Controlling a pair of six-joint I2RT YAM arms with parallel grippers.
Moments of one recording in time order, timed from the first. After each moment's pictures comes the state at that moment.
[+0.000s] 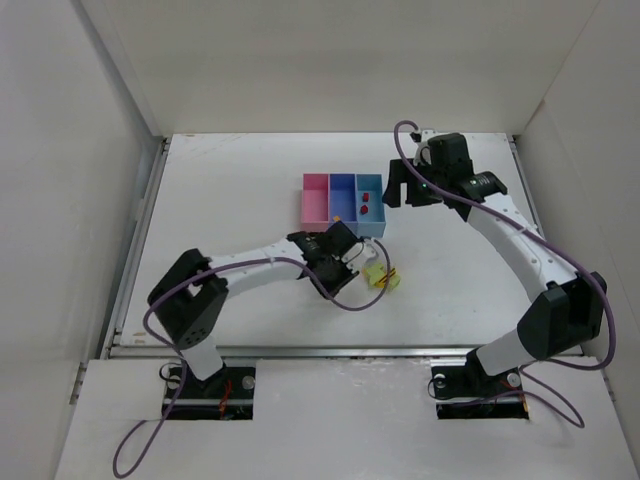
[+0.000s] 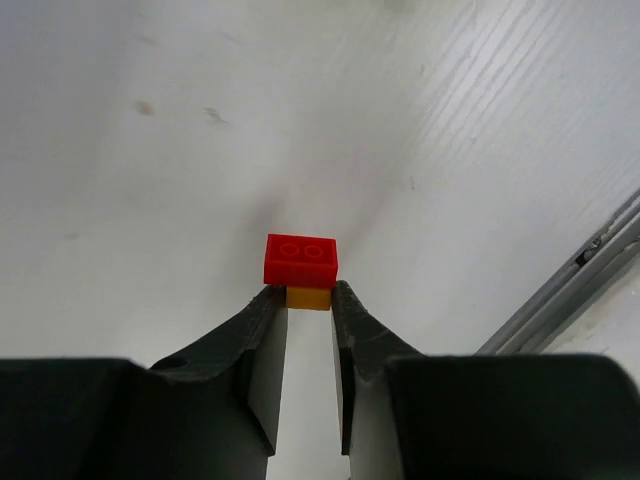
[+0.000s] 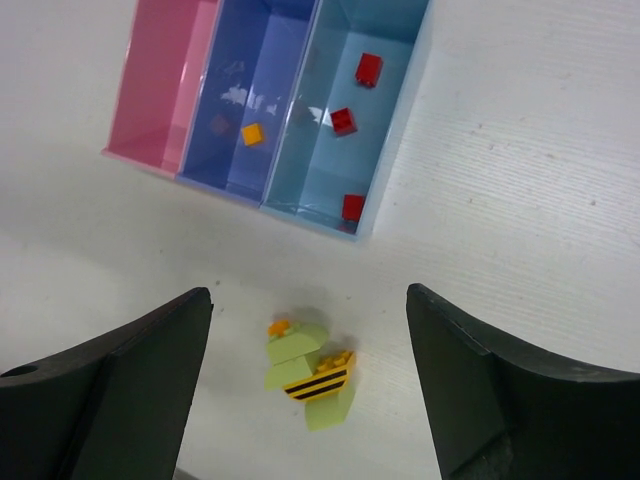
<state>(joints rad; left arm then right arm) -0.92 1.72 1.12 -0.60 0.10 0.06 0.35 1.49 1.39 -0.59 -0.10 0.23</state>
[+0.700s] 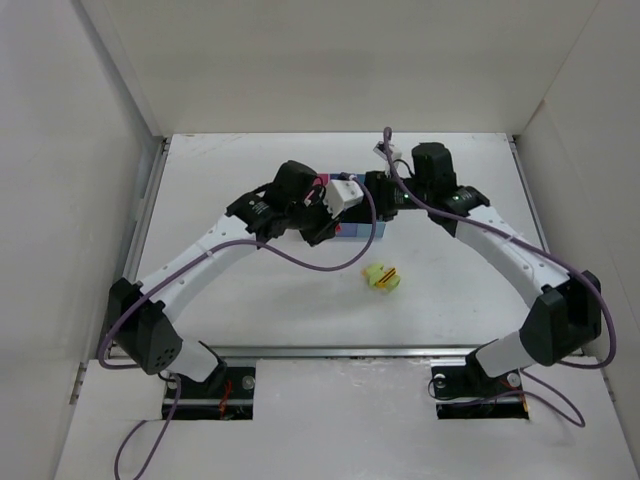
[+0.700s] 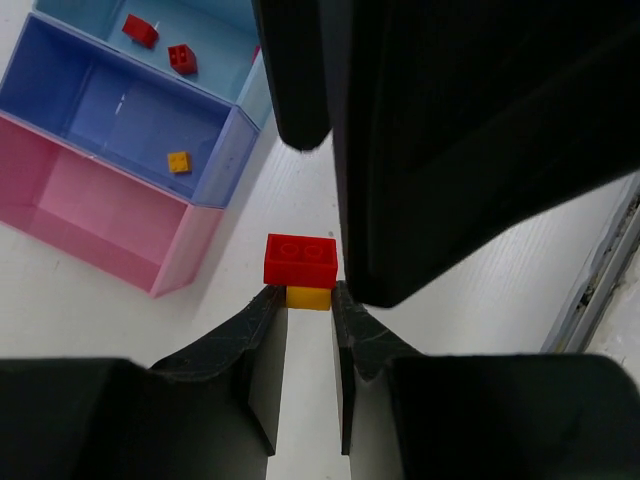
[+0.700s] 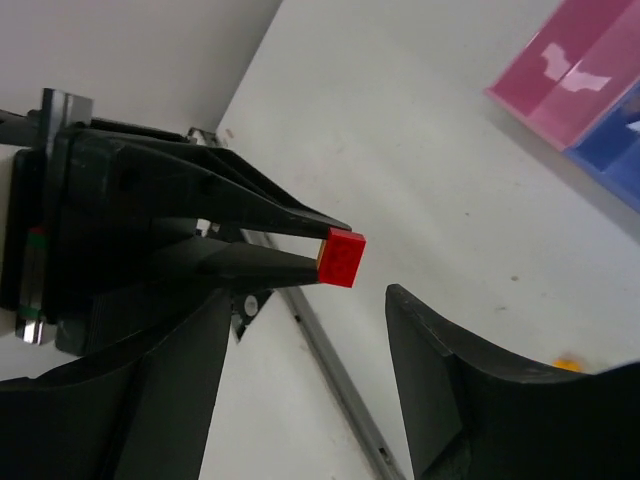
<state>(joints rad) -0.69 1.44 1.33 -0.63 0.30 0.34 0.44 1.45 1.27 -0.32 -0.74 0.44</state>
